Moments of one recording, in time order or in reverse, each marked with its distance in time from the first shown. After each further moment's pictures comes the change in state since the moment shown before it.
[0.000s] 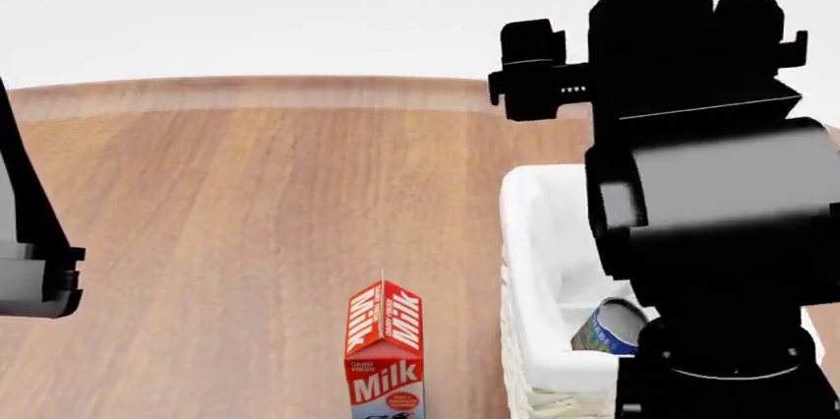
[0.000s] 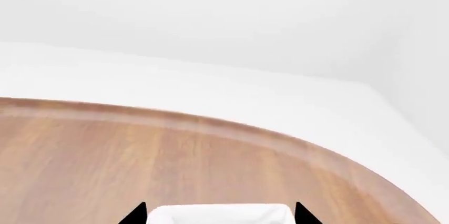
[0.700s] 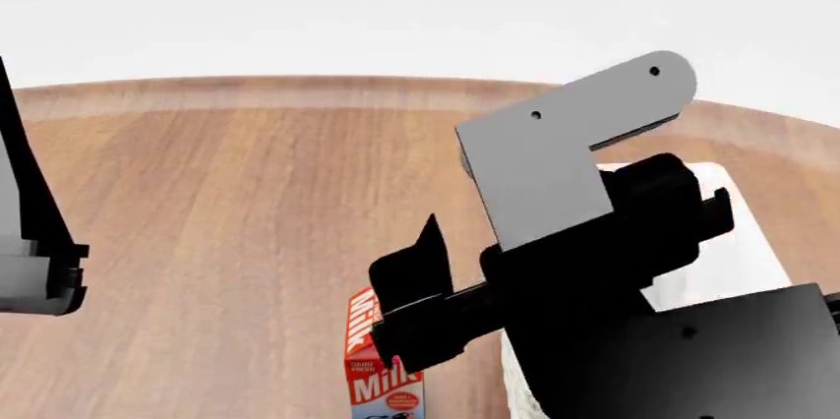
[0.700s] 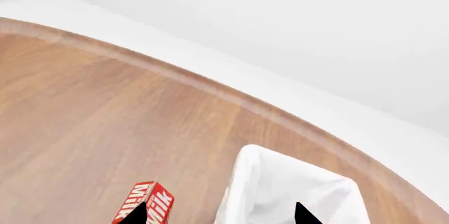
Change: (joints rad) left arm -0.024 0.000 0.015 0.012 0.000 -0.033 -0.001; right arm -0.190 0.338 -0.118 -0.569 1.641 0.091 1.113
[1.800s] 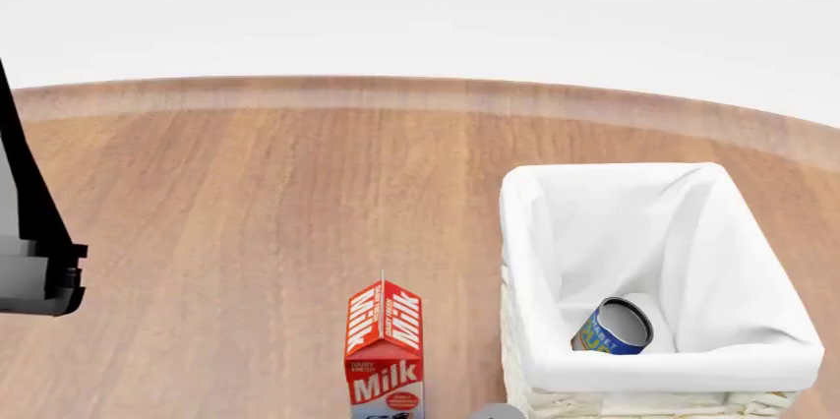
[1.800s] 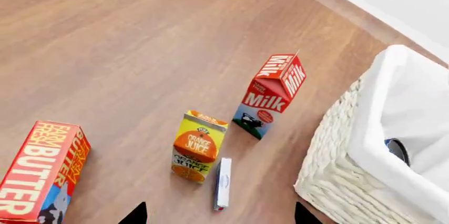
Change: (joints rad) left arm -0.004 0.012 -0.003 0.010 0.015 -0.016 0.020; right arm -0.216 0.161 -0.436 -0.430 0.409 -0.369 0.305
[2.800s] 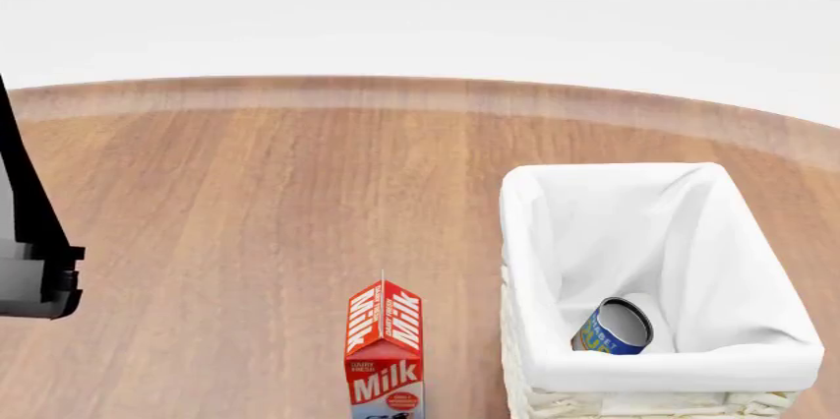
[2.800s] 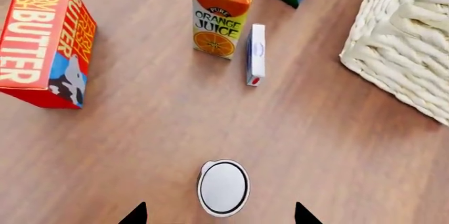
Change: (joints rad) left arm 0.026 0.090 -0.032 -0.001 0.108 0.020 0.121; right arm -0.368 0.188 -0.199 -0.085 -0.272 -0.147 -0.099
